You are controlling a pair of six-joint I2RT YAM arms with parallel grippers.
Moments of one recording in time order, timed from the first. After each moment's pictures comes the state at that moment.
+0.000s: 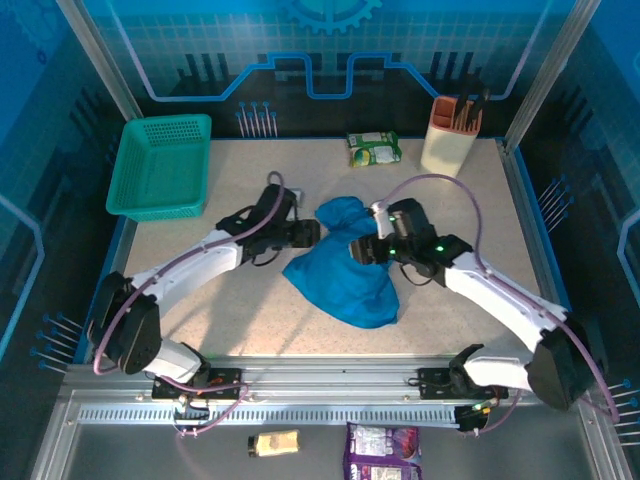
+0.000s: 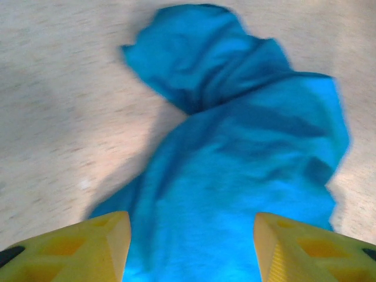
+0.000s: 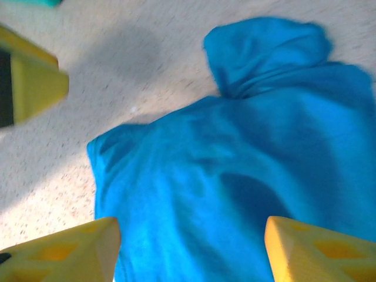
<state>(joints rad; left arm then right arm) -0.52 1.45 1.04 -0.43 0.06 -0.54 0.60 1.27 0.92 -0.43 -0.11 0.25</state>
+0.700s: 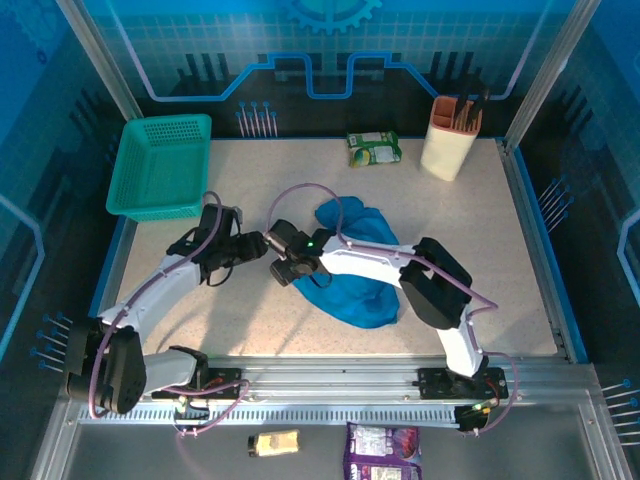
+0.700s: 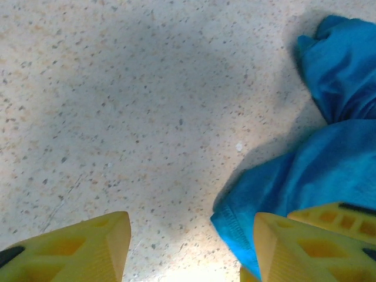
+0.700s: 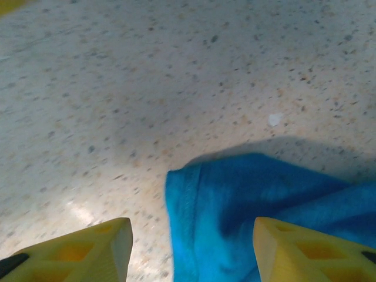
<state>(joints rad) -0.22 1.23 0.76 -0.45 0.13 -0.56 0.99 2.05 1.55 -0.60 0.17 0.27</state>
